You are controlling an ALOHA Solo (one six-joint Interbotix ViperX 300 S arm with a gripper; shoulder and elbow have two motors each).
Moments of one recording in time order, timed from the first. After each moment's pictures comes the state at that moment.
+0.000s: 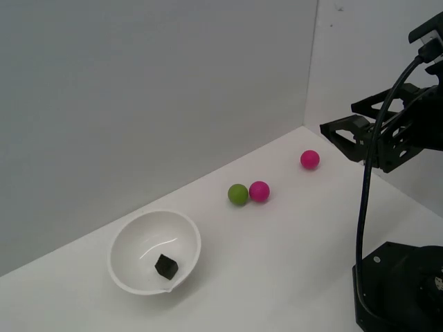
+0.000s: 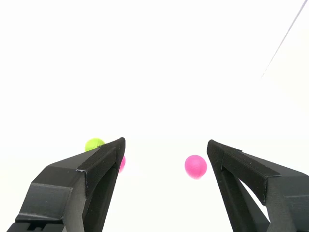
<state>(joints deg) 16.0 162.6 162.3 157.0 157.0 -30.9 33.5 36.9</state>
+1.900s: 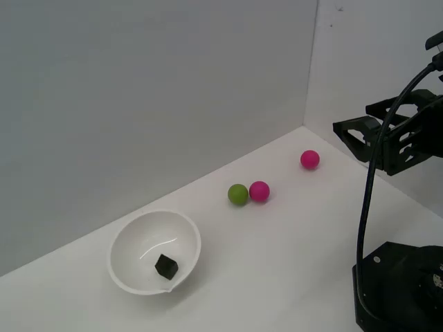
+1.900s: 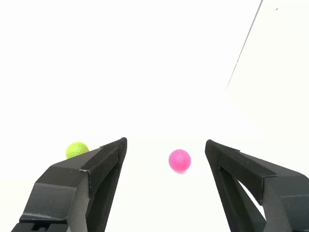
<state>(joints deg) 19.8 166.3 166.2 159.3 159.2 -28.9 32.5 33.2</state>
